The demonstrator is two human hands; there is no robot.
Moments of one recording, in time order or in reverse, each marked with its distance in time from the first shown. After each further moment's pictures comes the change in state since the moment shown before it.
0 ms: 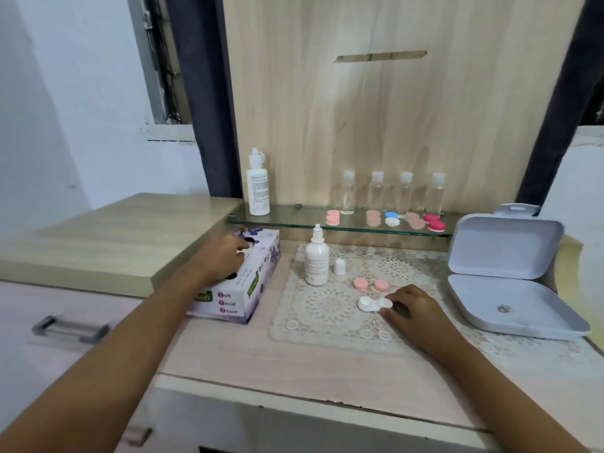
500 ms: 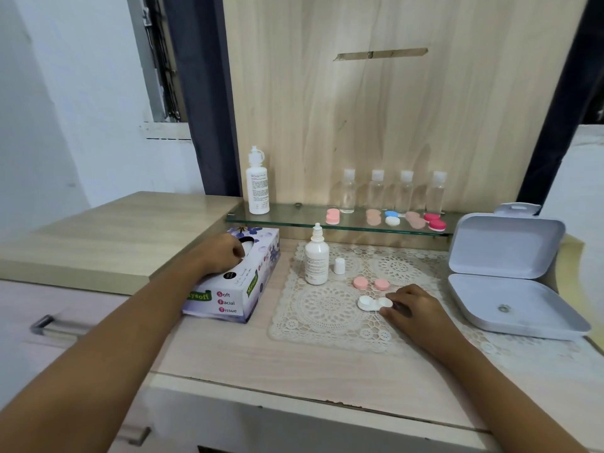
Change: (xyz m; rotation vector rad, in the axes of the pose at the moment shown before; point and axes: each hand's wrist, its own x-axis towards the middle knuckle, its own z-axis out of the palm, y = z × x) left_hand 0.022 -0.022 0.005 0.040 -0.163 -0.013; right_hand -0.001 -0.003 -0.003 0.021 -0.002 0.016
